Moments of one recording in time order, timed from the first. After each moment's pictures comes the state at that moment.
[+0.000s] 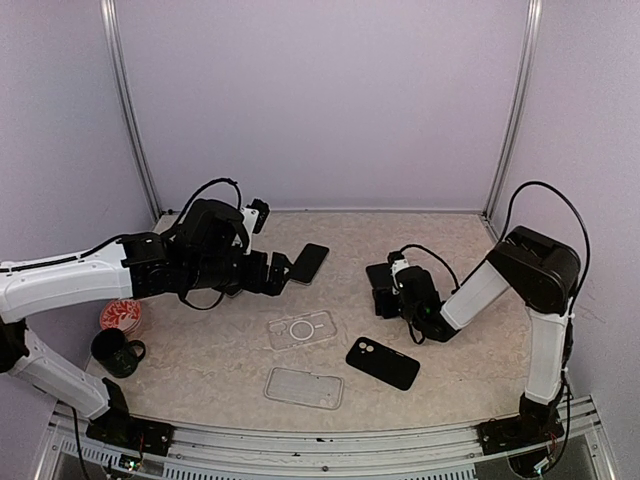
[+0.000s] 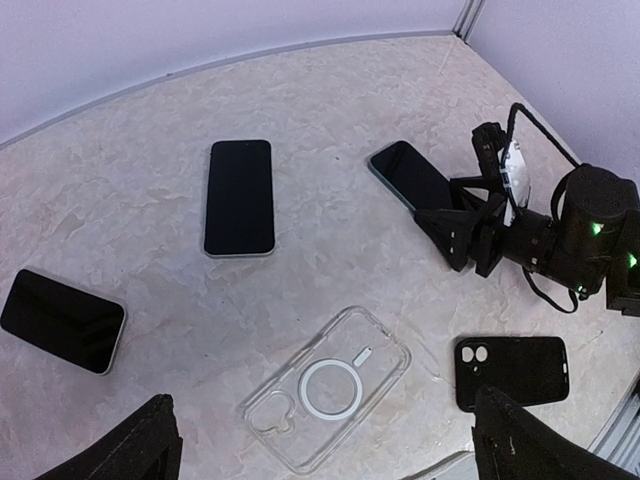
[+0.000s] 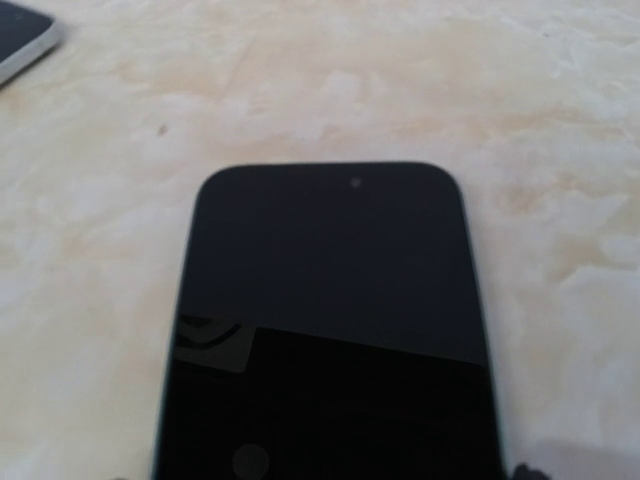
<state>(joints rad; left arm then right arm) -0.93 1.34 1.07 -0.35 -0.26 -0.37 0.68 2.02 0.76 0.74 0.38 0.23</state>
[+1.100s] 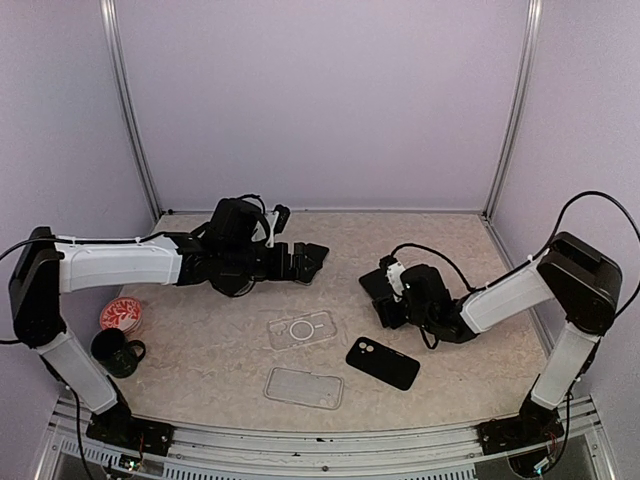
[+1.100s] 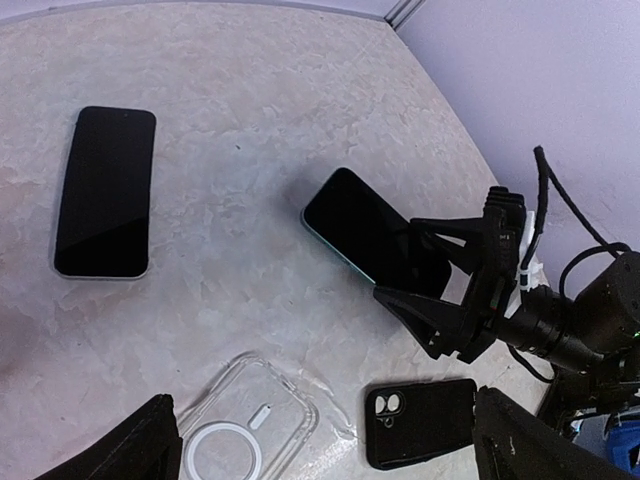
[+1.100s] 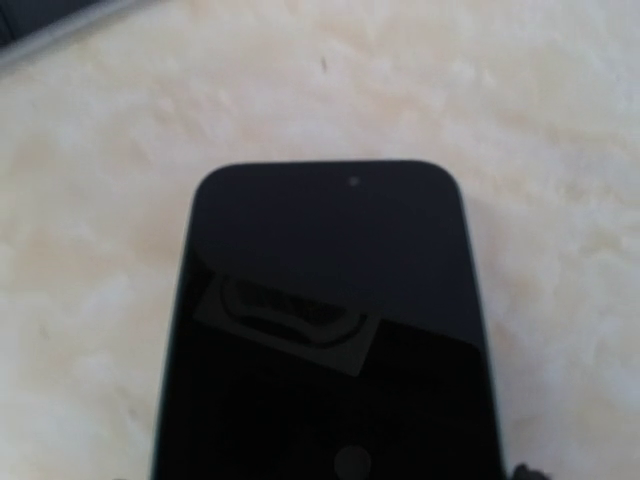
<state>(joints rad) -0.76 1.62 1.10 -0.05 0.16 -0.52 0.77 1.75 0.67 0.49 0.34 0.06</state>
